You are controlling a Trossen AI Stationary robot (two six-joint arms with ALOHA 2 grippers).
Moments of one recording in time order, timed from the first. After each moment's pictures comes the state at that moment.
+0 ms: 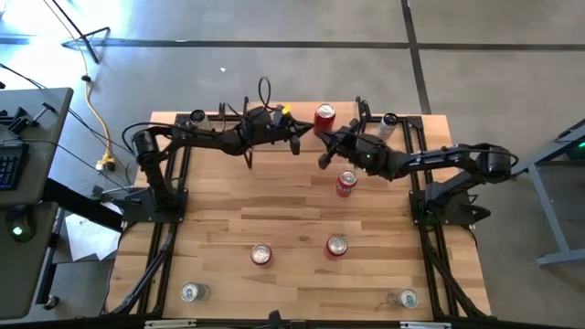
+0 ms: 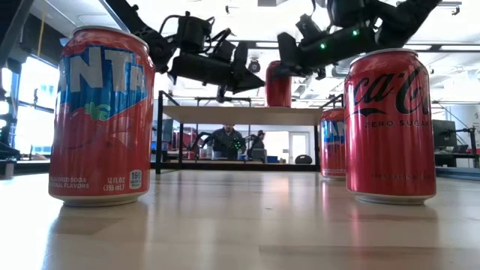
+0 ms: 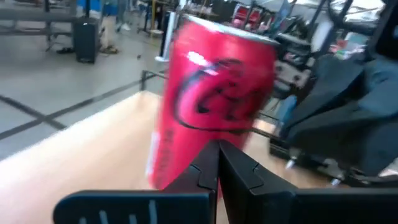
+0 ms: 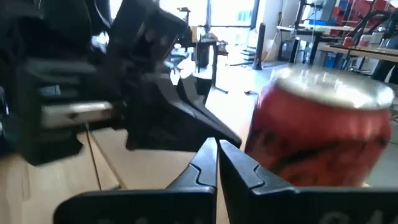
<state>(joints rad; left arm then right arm) 0.46 1.78 1.01 0.68 0.14 -0.23 -0.24 1.42 0.69 0.67 0.41 -0.01</state>
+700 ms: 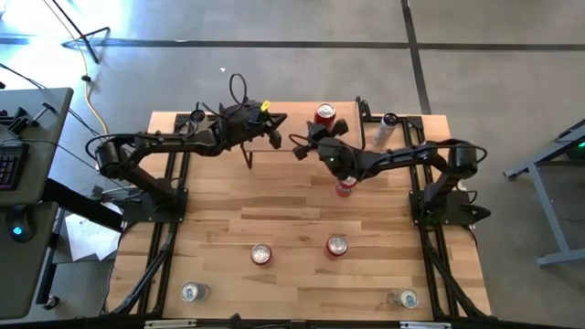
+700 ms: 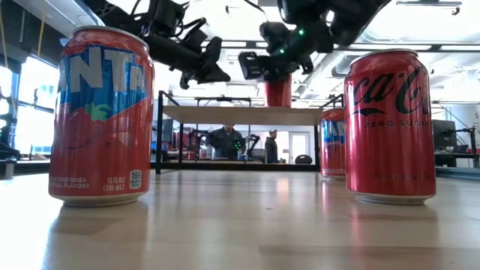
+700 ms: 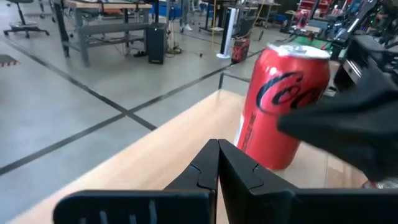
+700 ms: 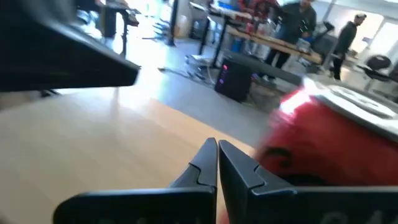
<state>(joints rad) 0.49 1.49 0.82 0.52 -0.09 -0.14 -0.17 1.70 1.03 0.45 0.91 -0.03</state>
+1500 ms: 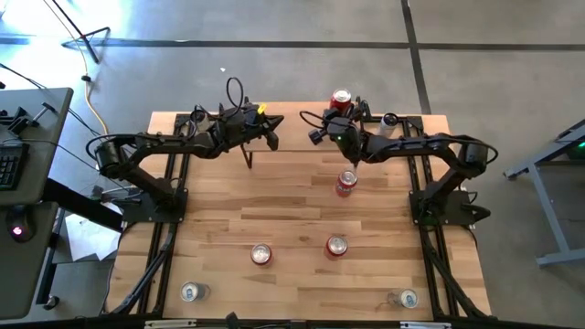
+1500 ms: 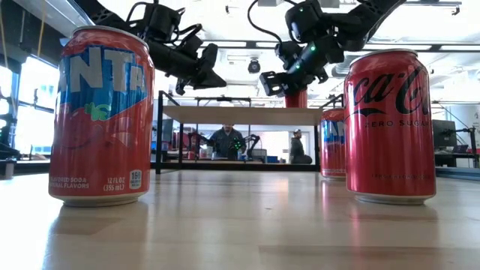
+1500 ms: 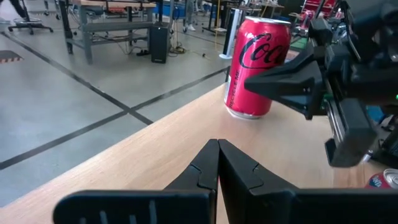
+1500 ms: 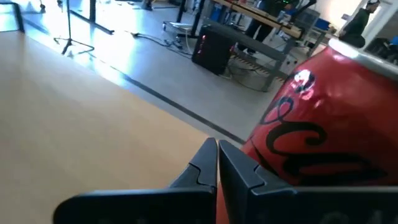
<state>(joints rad) 0.50 1.49 0.76 0.57 -0.09 -0.15 -0.35 1.62 0.97 0.28 0.82 -0.03</state>
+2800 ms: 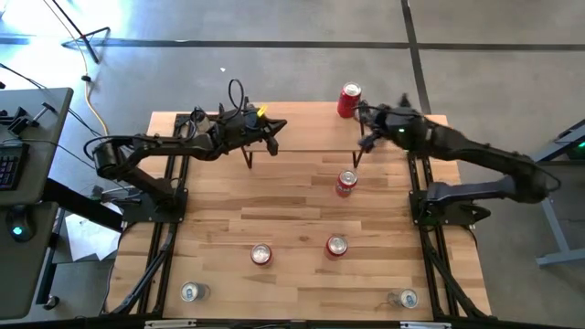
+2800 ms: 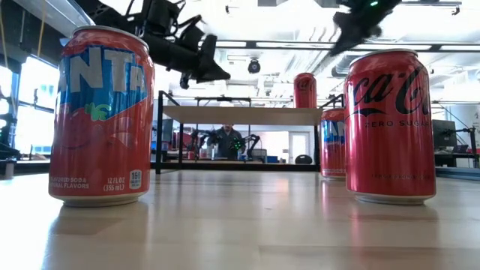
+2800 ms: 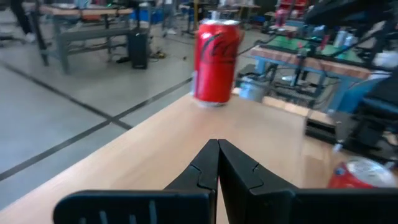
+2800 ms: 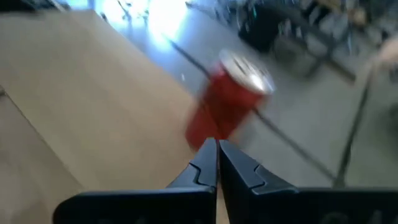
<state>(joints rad) 0.46 1.45 0.76 0.57 -0.04 -0.10 -0.38 0.97 1.02 -0.60 0.55 -0.01</state>
